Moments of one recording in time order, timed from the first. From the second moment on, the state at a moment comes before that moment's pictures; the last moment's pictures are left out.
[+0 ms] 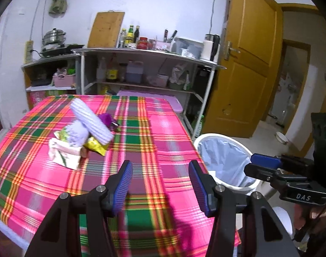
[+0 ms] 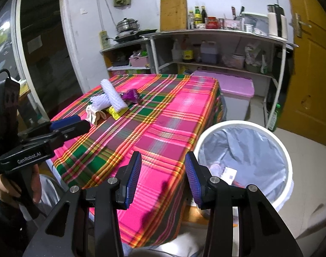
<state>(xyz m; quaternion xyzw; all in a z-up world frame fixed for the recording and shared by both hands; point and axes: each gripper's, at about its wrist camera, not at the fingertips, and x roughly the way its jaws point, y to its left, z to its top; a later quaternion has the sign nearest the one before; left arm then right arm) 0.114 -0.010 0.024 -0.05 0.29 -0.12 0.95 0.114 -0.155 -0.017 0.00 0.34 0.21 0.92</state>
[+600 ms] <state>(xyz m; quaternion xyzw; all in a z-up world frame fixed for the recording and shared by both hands) 0.146 0.078 0.020 -0.09 0.29 -0.03 0.95 0.168 -0.090 -0.016 -0.05 0.35 0.27 0.90</state>
